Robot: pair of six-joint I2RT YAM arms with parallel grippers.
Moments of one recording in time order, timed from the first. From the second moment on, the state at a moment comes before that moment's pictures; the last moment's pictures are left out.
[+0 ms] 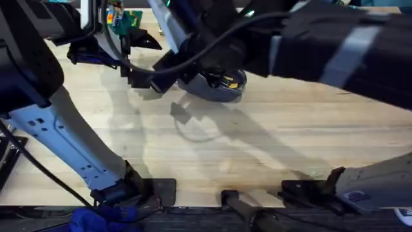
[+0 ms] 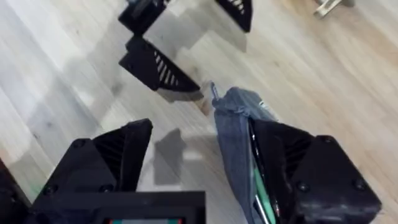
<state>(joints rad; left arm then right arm) 0.38 2.11 1.45 -1.19 1.13 2.06 0.89 1.73 1.44 -0.50 0.03 0.03</state>
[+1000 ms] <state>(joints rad) 0.38 2.11 1.45 -1.17 1.13 2.06 0.89 1.87 1.44 -0.38 0.11 -0.11</state>
